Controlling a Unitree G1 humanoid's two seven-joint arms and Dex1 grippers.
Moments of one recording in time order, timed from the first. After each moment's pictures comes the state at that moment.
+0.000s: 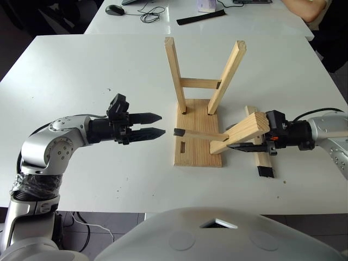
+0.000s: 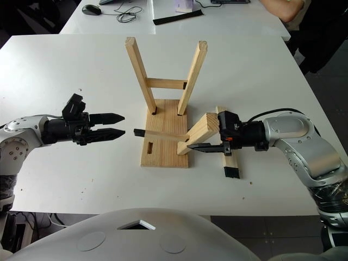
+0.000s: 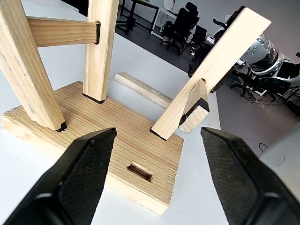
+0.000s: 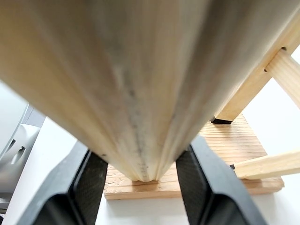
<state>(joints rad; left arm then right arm) -0.10 0.78 0.05 -0.23 -0.84 0.77 -1.15 -0.06 -1.00 0.16 -0.37 0.66 0.32 1.16</state>
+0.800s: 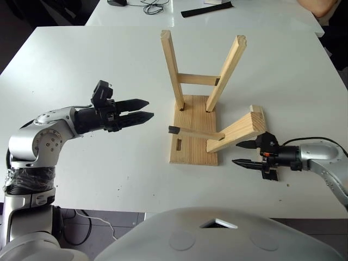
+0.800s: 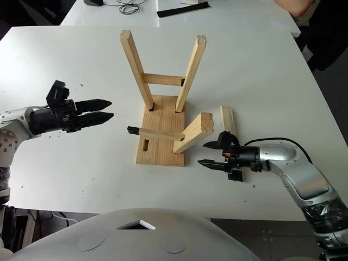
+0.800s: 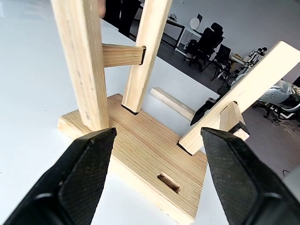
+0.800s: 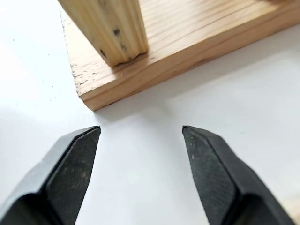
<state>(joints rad) -0.14 0.78 0.17 -0.12 -0.84 0.77 -1.14 0.25 -0.95 0.03 -0.41 0.53 0.48 0.95</state>
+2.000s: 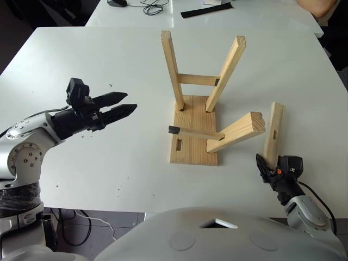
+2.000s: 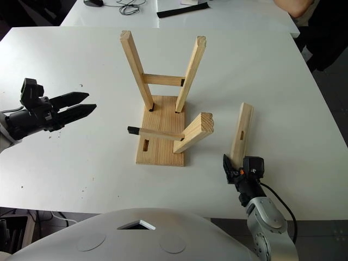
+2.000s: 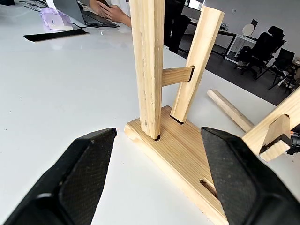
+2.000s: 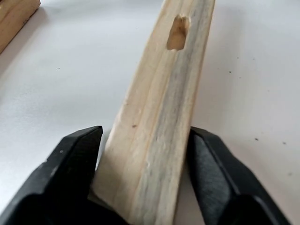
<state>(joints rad) -0.04 0.78 0.35 -0.27 -0.84 0.77 -0.91 0.76 -0.21 -0.13 -0.59 0.27 0.44 0.17</state>
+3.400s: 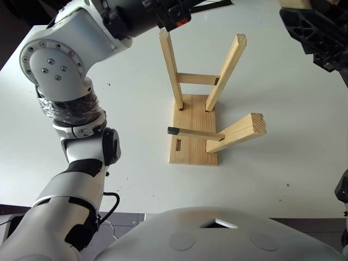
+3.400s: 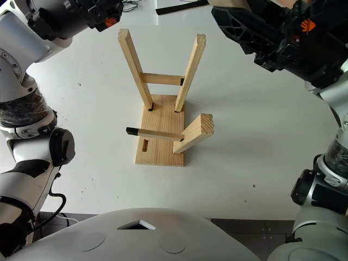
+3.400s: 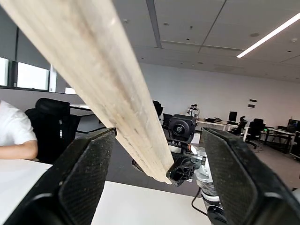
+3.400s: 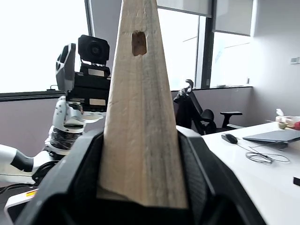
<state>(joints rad) -0.92 0.33 0.18 -0.23 -1.32 1.00 -0.52 -0.51 -0.81 -0.39 -0.37 1.36 0.90 0.71</state>
